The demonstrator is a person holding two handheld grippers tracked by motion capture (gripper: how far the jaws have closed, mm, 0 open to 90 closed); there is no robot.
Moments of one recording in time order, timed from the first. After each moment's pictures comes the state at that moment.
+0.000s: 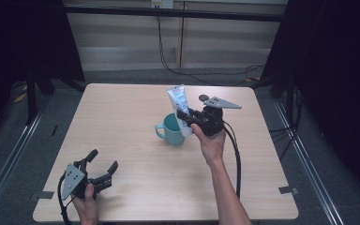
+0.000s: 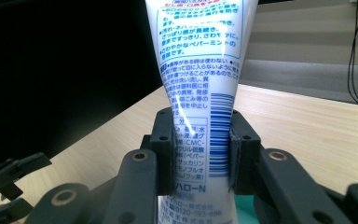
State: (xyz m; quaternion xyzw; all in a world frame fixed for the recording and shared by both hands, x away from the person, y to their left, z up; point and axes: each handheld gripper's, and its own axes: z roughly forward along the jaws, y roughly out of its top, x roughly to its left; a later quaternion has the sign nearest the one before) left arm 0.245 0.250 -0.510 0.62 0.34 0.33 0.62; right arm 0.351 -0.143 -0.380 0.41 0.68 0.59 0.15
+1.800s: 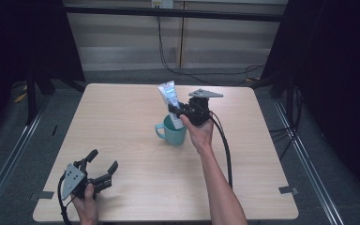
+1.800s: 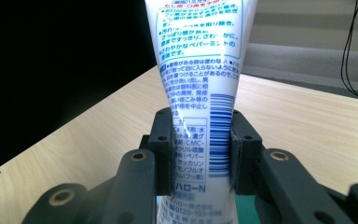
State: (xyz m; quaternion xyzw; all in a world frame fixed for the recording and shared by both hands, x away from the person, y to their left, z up) left arm 0.245 0.251 -0.510 0.62 0.34 0.33 0.62; right arm 0.400 -0.117 -0.396 0.41 0.71 0.55 0.15
